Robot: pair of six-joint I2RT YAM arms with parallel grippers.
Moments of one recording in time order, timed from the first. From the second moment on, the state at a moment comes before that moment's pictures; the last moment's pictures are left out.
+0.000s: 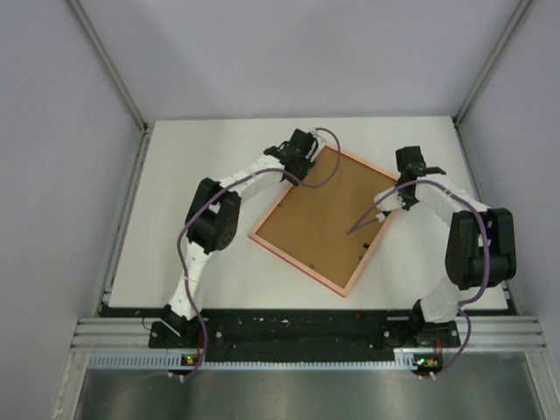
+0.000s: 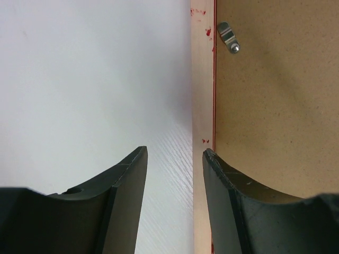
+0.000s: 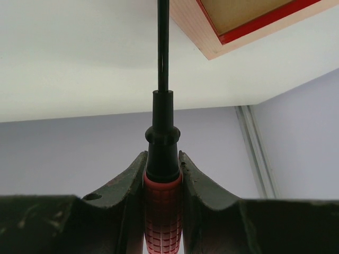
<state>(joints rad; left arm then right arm) -0.61 2.30 1.92 -0.53 -0.25 0.18 0.10 1.64 1.10 -0.57 0.42 -1.99</state>
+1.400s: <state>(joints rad) -0.58 2.30 1.89 -0.56 -0.17 0.11 0.14 1.72 1.52 -0.98 0.14 -1.86</state>
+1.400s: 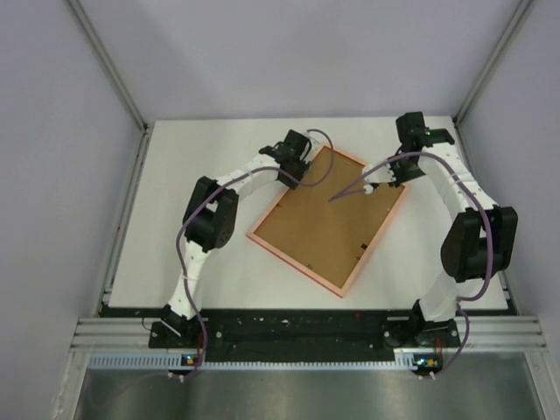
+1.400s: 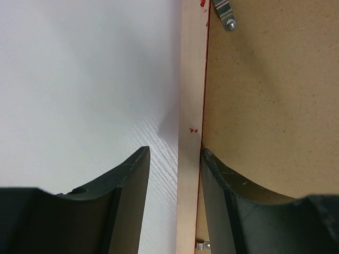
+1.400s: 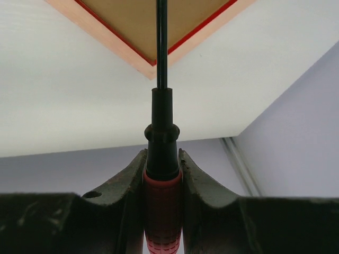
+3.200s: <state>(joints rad) -0.57 1.88 1.86 -0.42 0.91 -0.29 0.14 1.77 1.63 -1.35 -1.23 -0.93</state>
